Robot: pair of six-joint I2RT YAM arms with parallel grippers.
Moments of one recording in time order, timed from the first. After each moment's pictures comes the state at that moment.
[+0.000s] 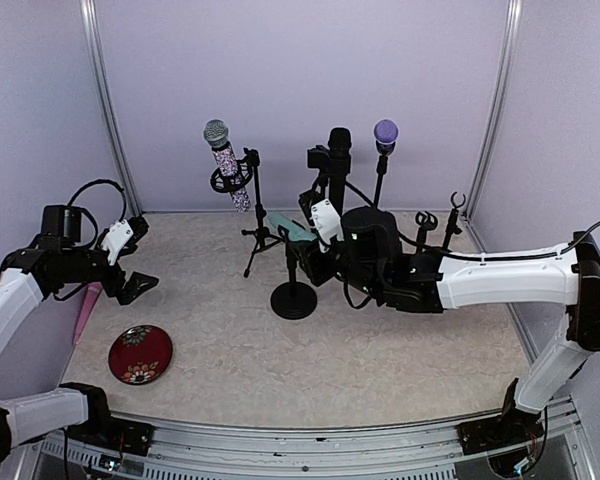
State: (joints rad) left arm 0.00 0.93 0.84 -0.61 0.48 0.75; right arm 1.06 1.62 1.15 0.23 0.40 0.02
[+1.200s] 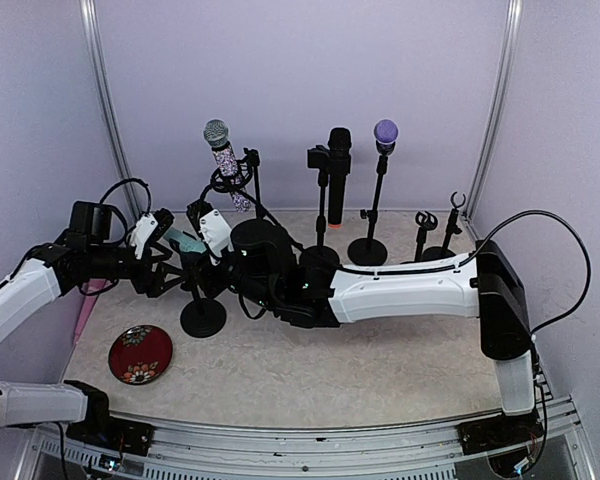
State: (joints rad) left arm -0.20 1.04 0.83 -0.45 0.53 0.44; right arm 1.25 2.12 1.74 0.30 0.31 0.02
